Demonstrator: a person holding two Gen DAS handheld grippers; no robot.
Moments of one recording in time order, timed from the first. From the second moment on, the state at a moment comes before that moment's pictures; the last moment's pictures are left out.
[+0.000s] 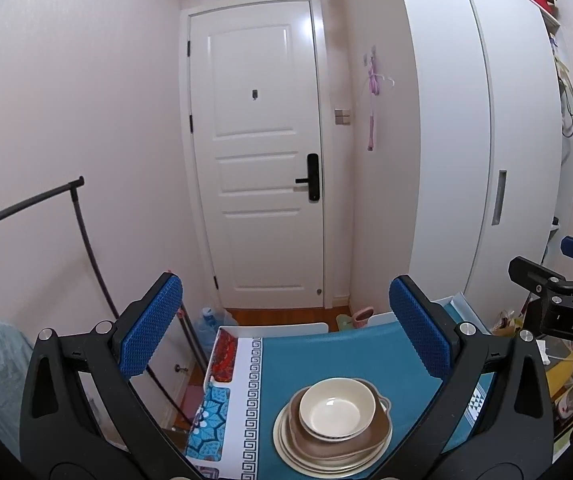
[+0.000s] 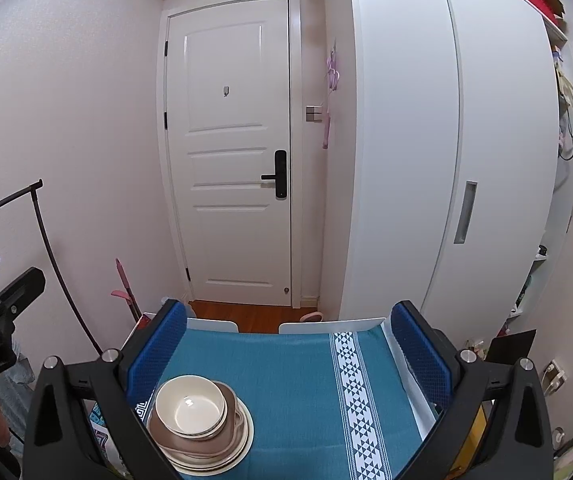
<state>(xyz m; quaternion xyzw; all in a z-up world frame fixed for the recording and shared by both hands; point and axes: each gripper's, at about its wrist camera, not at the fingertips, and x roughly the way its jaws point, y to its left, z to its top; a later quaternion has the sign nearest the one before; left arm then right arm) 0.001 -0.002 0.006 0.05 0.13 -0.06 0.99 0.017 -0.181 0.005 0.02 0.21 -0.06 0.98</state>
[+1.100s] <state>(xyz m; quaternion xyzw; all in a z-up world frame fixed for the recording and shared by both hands) 0.012 0.007 0.011 0.05 0.12 -0.05 0.99 0.029 -0.178 0.005 0.02 0.21 -0.08 0.97</state>
